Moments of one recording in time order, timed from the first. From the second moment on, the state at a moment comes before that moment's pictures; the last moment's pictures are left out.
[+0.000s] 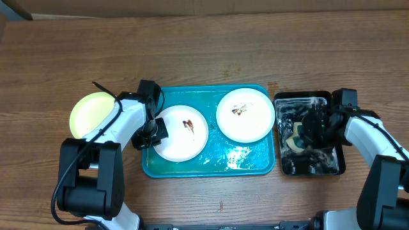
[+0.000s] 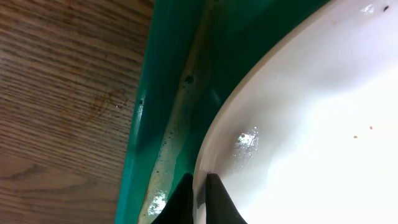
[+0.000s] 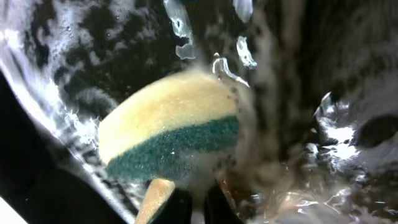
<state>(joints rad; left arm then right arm) -0.13 1.79 1.06 -0.93 -0.04 -0.50 -0.16 1.63 0.85 -0.68 -0.29 0.42</state>
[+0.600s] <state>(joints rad) -0.13 1.79 1.06 -0.93 -0.04 -0.50 -0.16 1.59 1.09 -0.93 -0.34 0.30</state>
